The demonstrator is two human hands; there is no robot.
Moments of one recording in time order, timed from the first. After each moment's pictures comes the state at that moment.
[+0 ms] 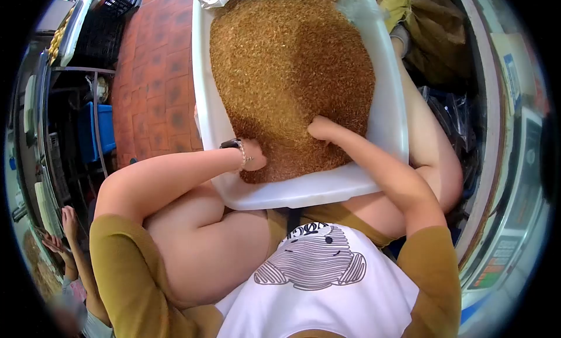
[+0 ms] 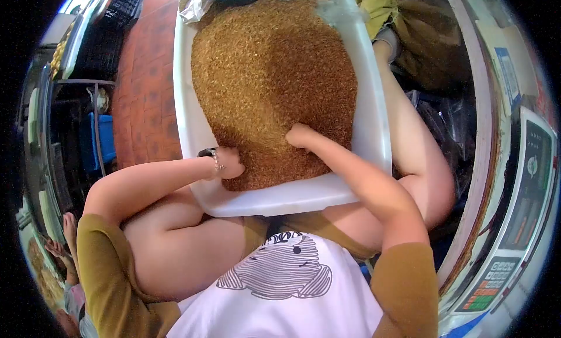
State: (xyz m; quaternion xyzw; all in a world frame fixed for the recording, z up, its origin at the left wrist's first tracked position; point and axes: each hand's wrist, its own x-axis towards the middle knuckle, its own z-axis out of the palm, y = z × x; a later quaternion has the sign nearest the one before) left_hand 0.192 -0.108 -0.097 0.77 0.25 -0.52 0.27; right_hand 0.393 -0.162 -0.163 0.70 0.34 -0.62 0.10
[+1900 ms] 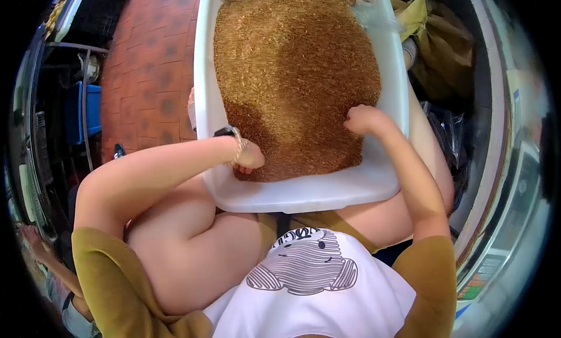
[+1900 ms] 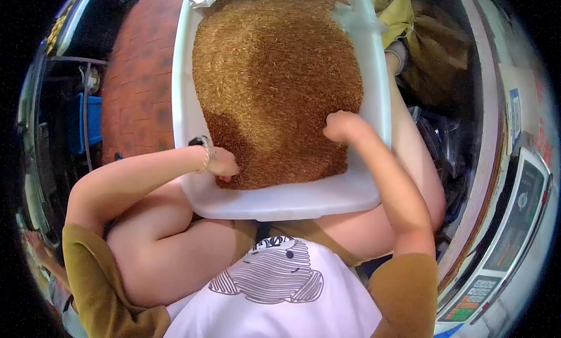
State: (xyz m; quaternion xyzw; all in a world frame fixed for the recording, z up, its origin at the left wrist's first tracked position) left_hand 0.187 -0.093 -0.124 0.67 0.14 -0.57 0.46; right_hand 0.471 -0.151 -0.105 0.64 0.57 -0.40 0.31
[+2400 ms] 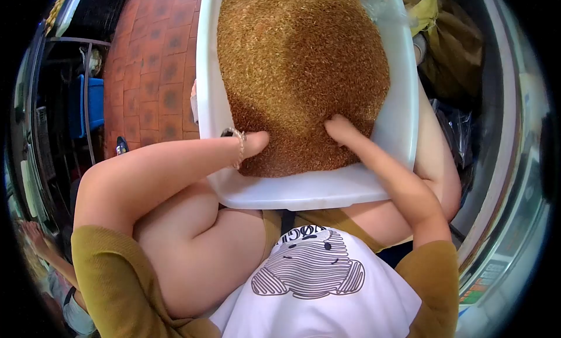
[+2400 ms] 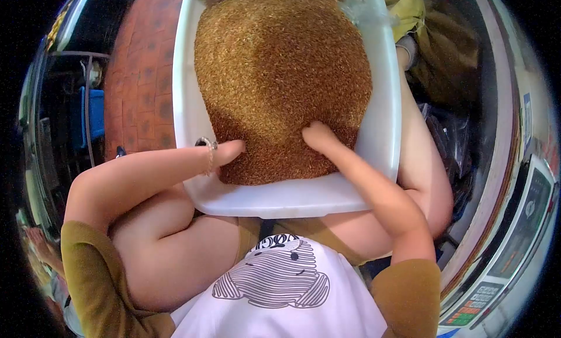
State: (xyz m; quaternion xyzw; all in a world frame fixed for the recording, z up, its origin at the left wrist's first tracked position) left_hand 0.180 -0.117 -0.146 0.42 0.59 -0.35 0.59; right_hand 0.419 -0.188 -0.202 0.76 0.35 -0.55 0.07
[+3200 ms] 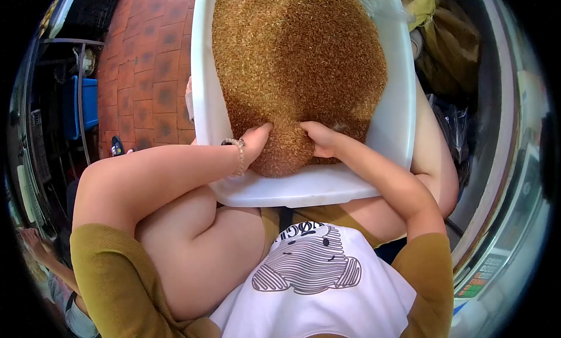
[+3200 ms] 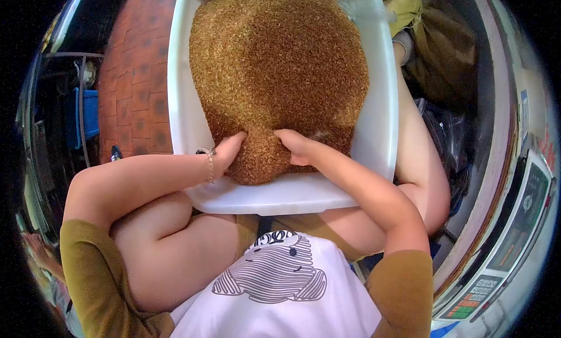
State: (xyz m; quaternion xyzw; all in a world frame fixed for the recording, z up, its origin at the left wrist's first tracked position) left_hand 0.188 -0.132 -0.136 0.30 0.60 -0.13 0.73; right_hand 0.363 -0.187 -0.145 0.45 0.01 -0.86 -0.23
